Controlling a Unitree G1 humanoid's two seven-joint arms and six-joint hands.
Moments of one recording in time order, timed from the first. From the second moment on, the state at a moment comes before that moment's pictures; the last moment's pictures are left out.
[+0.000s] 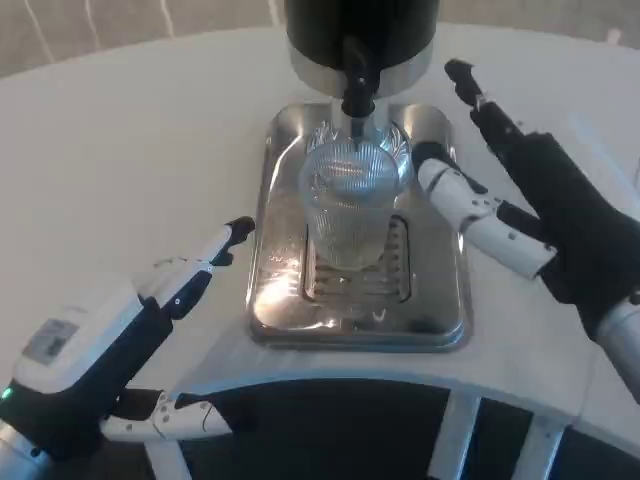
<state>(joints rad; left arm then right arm) -0.13 0.69 0.03 0.24 0.42 -0.84 0.07 -0.39 0.01 0.06 -0.85 -0.84 0.66 0.69</state>
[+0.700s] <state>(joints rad) -0.05 0.69 0.10 0.16 0.40 -0.82 0.06 -0.54 -0.04 0.16 -0.70 -0.67 0.71 0.53</state>
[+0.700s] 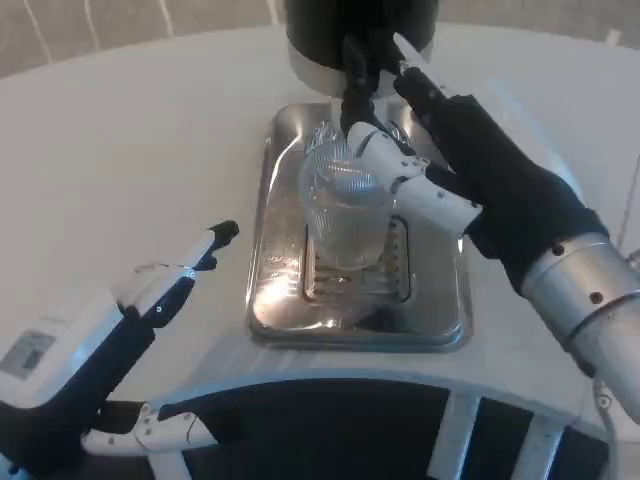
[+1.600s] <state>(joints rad) 0.01 0.70 0.16 0.12 0.40 -0.83 0.00 -0.66 -0.08 0.22 -0.58 -0.51 0.71 0.40</state>
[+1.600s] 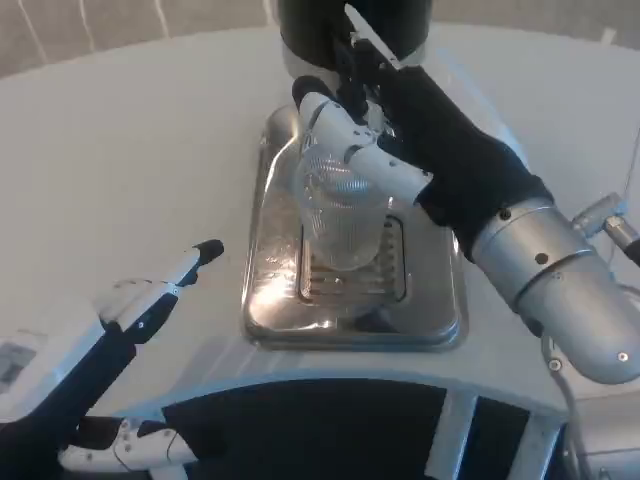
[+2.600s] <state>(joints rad) -0.05 0.70 0.14 0.19 0.40 -0.83 -0.02 -0.76 -0.29 0.37 -0.54 -0.56 0.69 0.44</state>
